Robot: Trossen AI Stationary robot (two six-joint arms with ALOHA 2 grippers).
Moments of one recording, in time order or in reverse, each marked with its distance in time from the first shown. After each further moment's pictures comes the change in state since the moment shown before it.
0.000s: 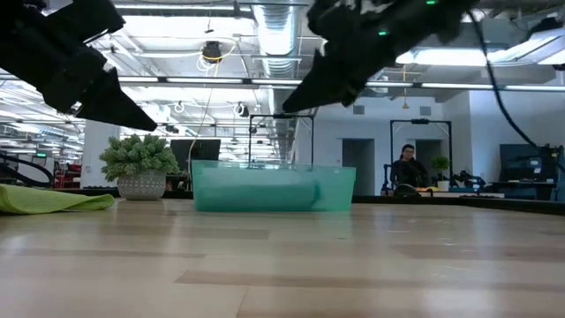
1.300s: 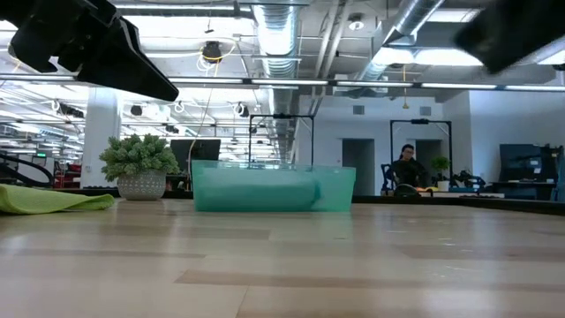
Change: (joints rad) left arm 0.009 0.000 0.096 0.236 0.114 0.519; right arm 0.479 -0.377 -0.097 -0.636 0.034 0.390
